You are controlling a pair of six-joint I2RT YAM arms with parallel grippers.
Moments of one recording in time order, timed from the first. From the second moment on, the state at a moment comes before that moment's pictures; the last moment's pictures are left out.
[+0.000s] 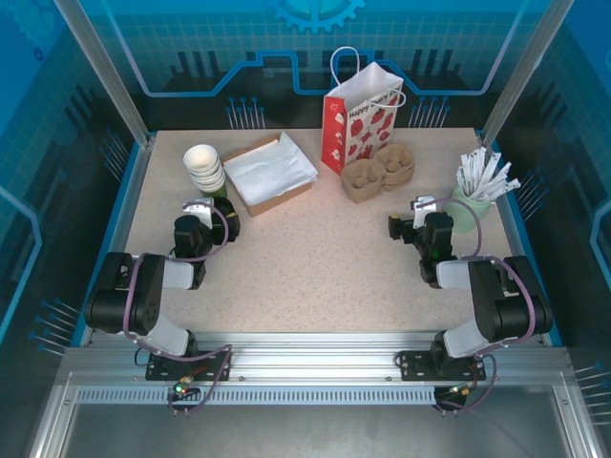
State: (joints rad) left arm 0.01 1.55 0.37 0.78 0.04 -0.11; right arm 0.08 1.50 0.40 0.68 0.07 -0.05
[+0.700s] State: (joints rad) left arm -0.02 0.89 0.54 0.27 0.03 -0.42; right arm 0.21 1.09 0.86 0.03 0.15 0.11
